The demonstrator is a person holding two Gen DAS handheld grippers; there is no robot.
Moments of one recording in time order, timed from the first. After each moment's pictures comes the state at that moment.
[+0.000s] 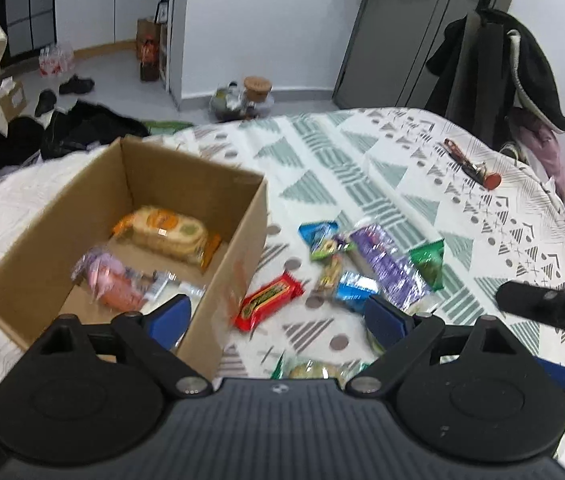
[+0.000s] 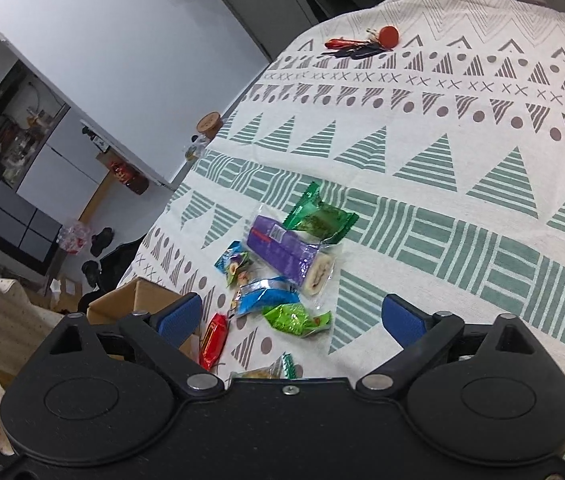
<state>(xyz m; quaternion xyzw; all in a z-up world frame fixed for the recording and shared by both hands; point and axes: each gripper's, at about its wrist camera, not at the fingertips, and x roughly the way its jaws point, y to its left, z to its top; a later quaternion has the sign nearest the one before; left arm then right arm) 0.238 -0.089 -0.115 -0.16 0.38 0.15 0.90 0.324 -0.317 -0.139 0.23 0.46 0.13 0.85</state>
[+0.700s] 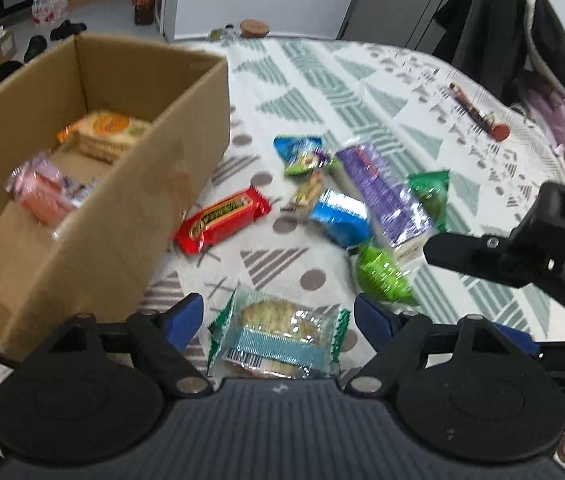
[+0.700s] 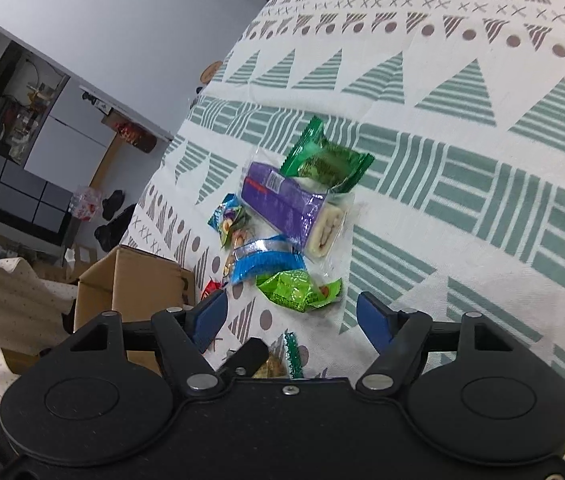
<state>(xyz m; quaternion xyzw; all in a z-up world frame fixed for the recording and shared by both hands) 0.257 -0.116 -0.183 -0.20 0.46 0.13 0.86 0.353 -0.304 -0.188 0.25 0.53 0.16 0.80</state>
